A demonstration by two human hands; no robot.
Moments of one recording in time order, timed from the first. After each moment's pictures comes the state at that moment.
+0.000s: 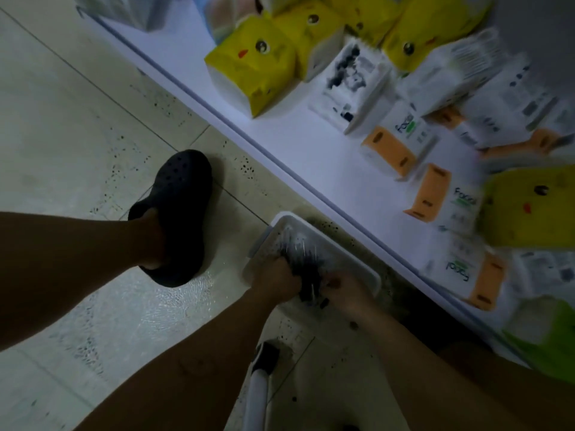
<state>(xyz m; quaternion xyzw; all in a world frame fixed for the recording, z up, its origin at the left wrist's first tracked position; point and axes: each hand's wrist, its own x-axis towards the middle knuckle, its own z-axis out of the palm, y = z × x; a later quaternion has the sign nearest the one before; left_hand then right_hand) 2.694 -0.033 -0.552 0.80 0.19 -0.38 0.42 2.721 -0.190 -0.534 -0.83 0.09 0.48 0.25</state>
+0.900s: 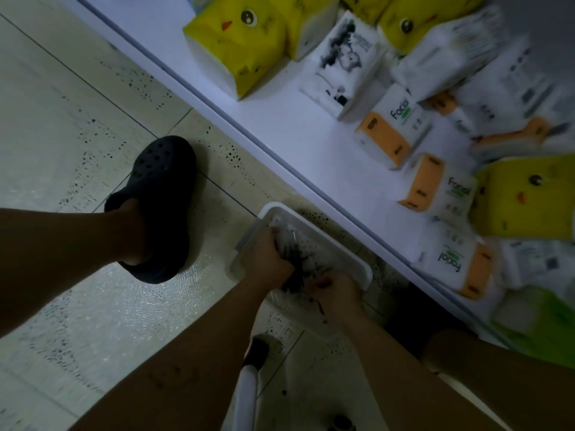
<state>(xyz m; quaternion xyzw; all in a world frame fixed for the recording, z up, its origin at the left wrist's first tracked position) 2.701 -0.036 -0.555 0.71 0.31 -0.27 0.58 2.700 -0.192 -0.546 -0.85 0.16 0.41 0.29</state>
